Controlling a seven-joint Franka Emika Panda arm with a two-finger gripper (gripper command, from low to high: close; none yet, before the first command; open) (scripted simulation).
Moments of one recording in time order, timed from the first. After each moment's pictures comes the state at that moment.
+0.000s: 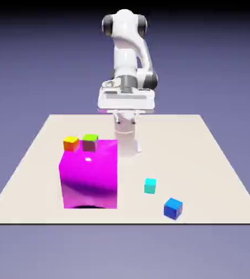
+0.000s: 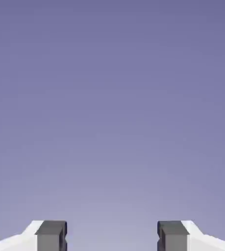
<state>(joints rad) 0.03 -0.53 0.00 -2.78 0.00 3.02 0.72</state>
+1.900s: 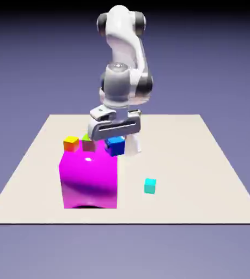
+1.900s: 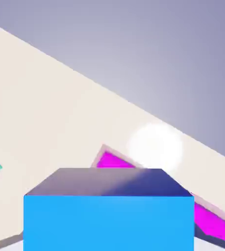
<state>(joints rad) 0.09 -0.34 -0.23 -2.46 -0.15 2.14 0.30</state>
